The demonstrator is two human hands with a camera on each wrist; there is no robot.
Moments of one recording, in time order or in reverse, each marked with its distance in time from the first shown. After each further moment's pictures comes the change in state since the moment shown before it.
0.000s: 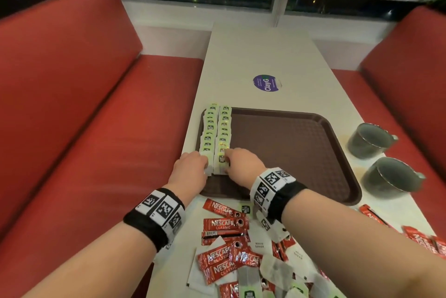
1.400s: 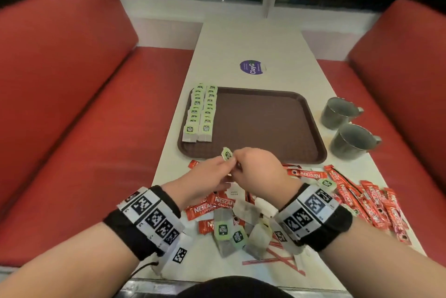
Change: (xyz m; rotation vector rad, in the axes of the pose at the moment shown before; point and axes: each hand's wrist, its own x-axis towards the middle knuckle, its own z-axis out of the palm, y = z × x) left_hand -0.123 0.097 -0.007 -1.206 -0.434 -0.135; right_hand -0.162 0.018 -0.003 -0.081 0.224 -0.182
